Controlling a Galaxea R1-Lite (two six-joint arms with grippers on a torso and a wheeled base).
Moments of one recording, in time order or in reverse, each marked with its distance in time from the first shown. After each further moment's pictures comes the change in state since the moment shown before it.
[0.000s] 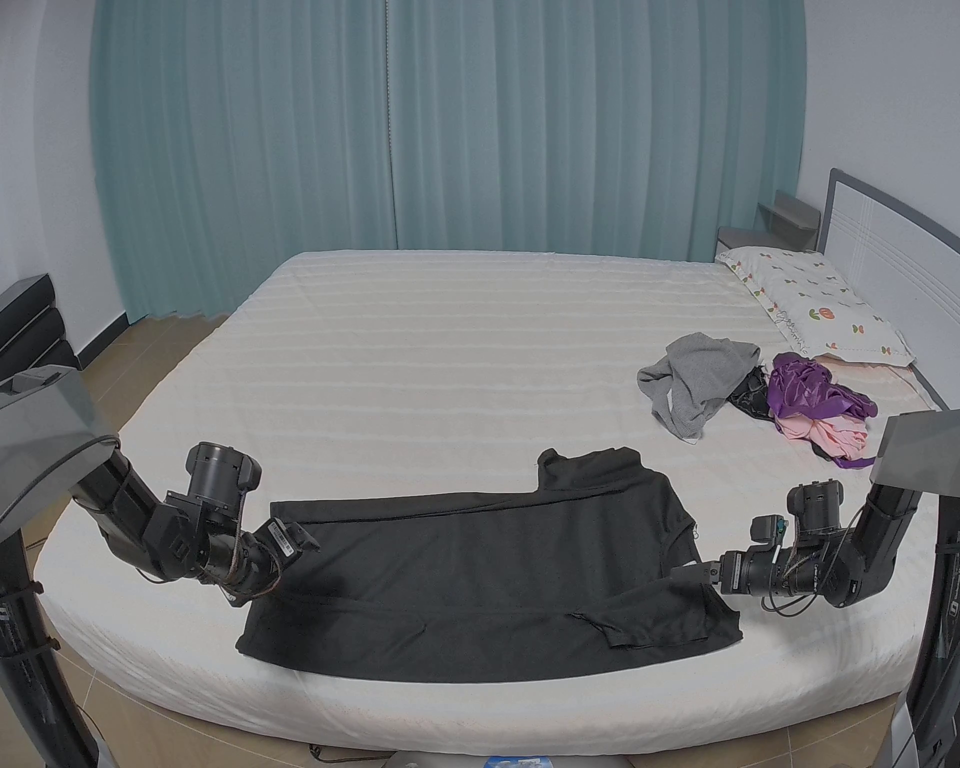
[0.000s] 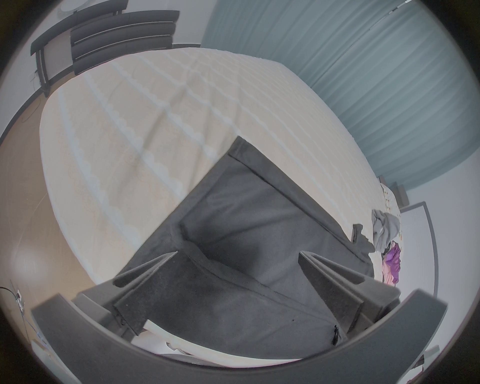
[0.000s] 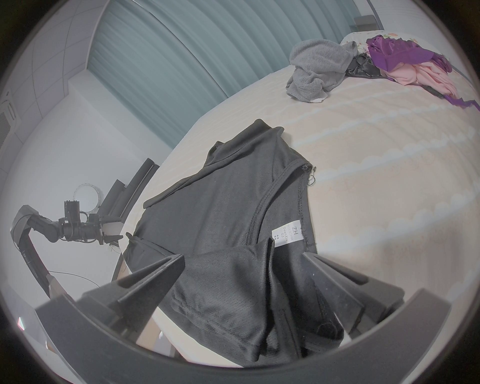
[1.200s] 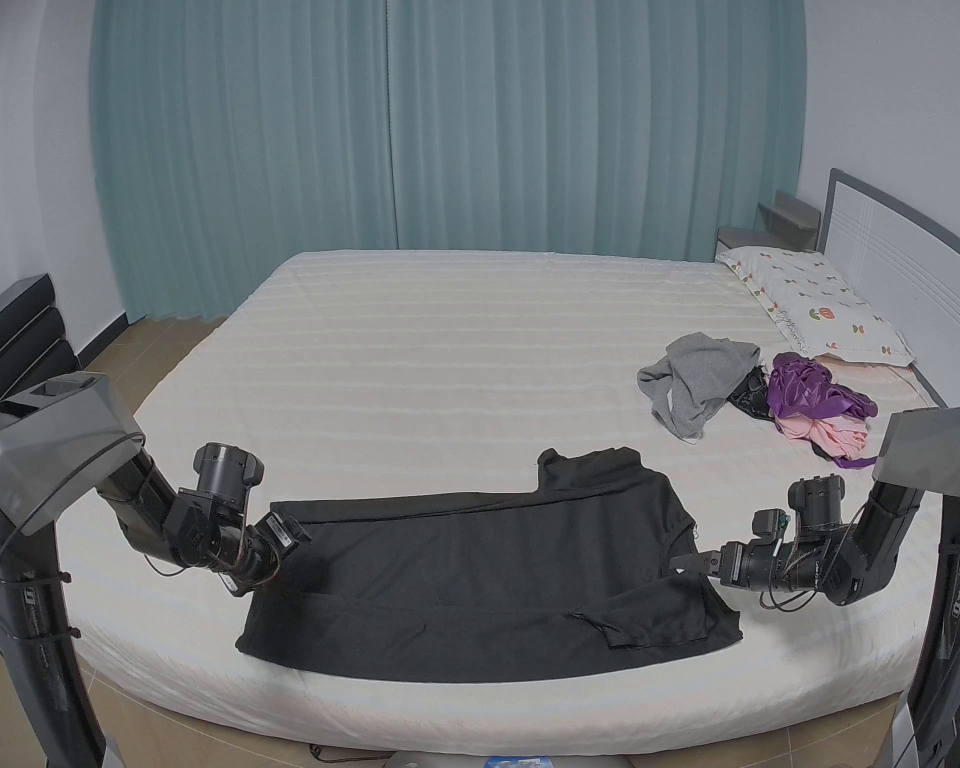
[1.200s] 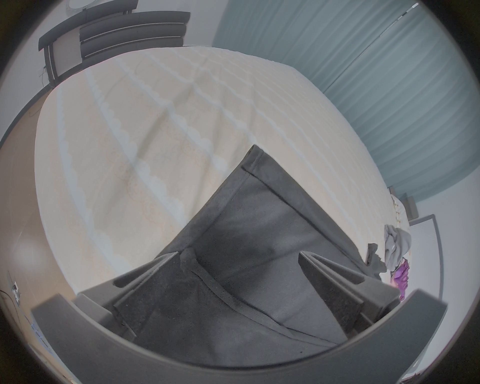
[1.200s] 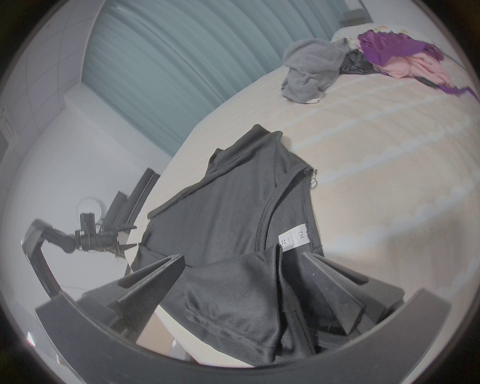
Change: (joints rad) left arm 0.059 0.135 -0.114 -0.008 0.029 -0.001; right arm 0.007 -0.021 0.001 -0.011 -0.001 0.088
